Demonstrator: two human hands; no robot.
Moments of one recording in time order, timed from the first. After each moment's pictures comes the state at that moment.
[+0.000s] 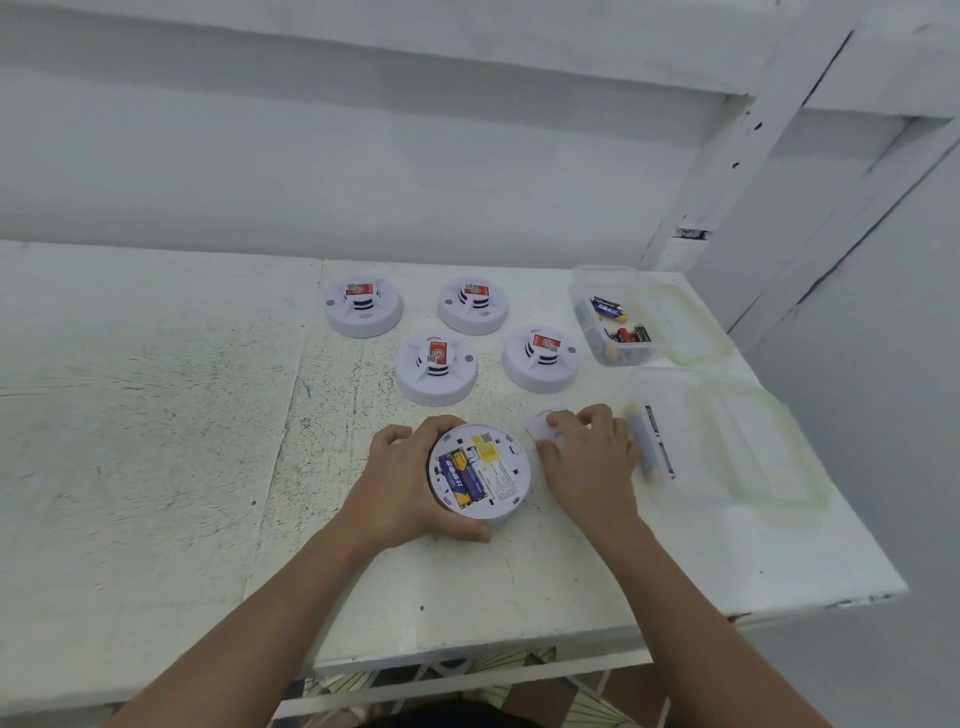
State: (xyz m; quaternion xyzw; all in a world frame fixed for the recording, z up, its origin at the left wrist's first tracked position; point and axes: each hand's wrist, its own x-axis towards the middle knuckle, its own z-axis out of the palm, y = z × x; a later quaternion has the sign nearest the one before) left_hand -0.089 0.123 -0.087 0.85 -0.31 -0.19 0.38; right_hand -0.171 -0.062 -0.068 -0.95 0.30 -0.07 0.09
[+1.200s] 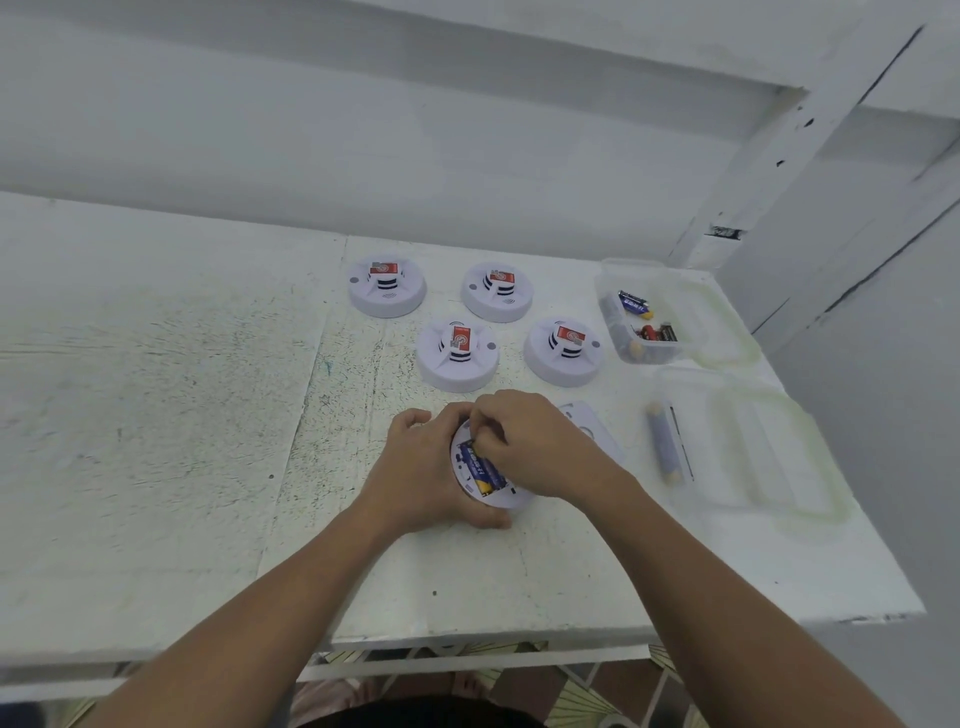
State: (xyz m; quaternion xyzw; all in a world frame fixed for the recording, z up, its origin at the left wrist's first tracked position) left_hand -0.091 0.119 -0.089 0.85 -0.34 -0.12 0.38; right_hand -0.135 -0.017 -0.019 -0.97 0.02 0.07 0.24
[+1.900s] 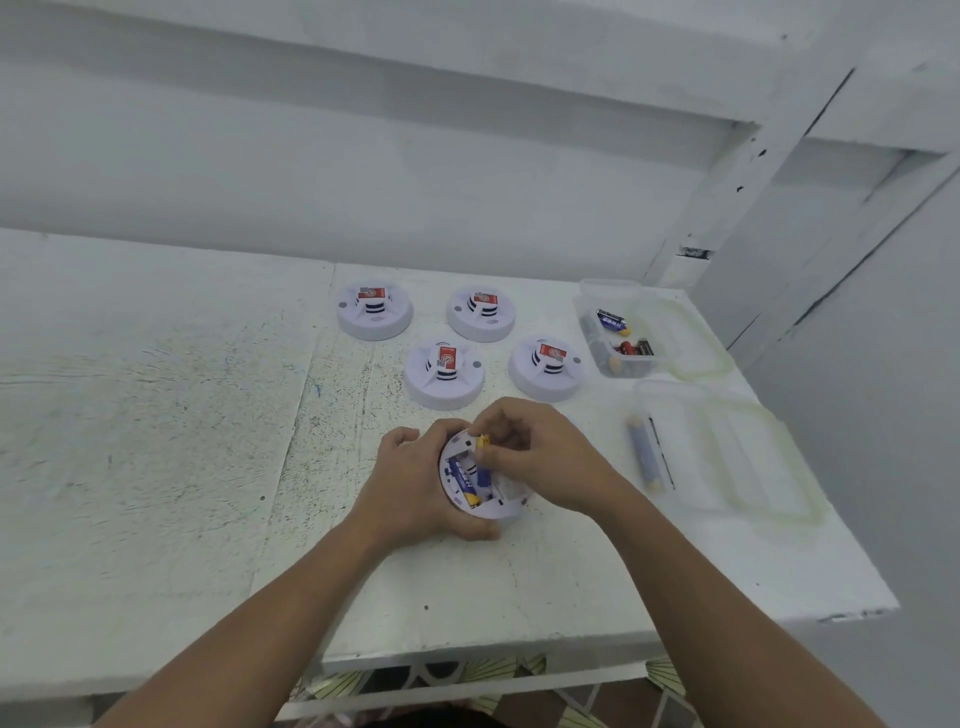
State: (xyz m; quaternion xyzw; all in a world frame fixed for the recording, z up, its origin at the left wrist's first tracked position) left_hand -0.094 0.120 -0.085 0.84 -0.35 -0.11 0.39; right_hand -0.153 -0.037 -0.021 -0.86 0.10 0.06 0.49
